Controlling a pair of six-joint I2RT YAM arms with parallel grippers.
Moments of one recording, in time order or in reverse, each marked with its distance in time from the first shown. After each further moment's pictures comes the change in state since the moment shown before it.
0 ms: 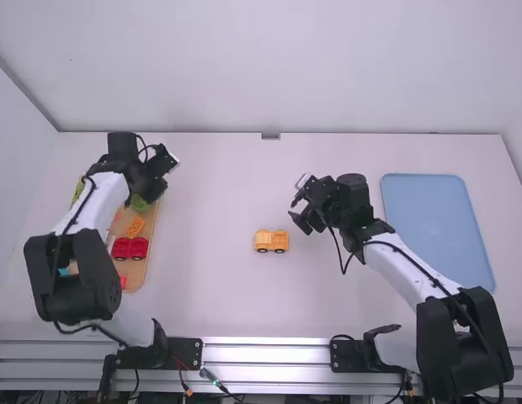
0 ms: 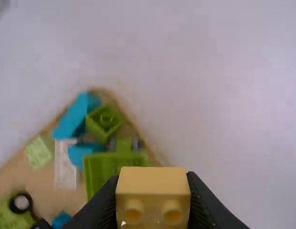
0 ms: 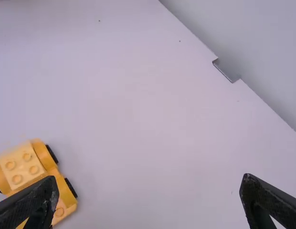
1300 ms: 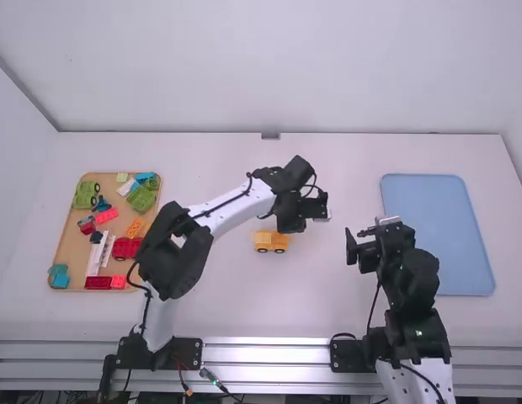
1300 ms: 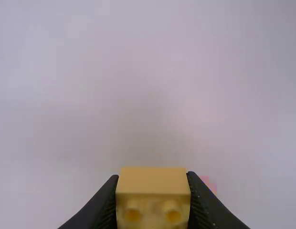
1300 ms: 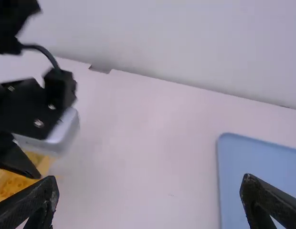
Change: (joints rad) left arm -0.869 0.436 0.404 -0.176 0.134 -0.091; right arm -0.247 -1.044 -0.326 -0.415 0.244 0.359
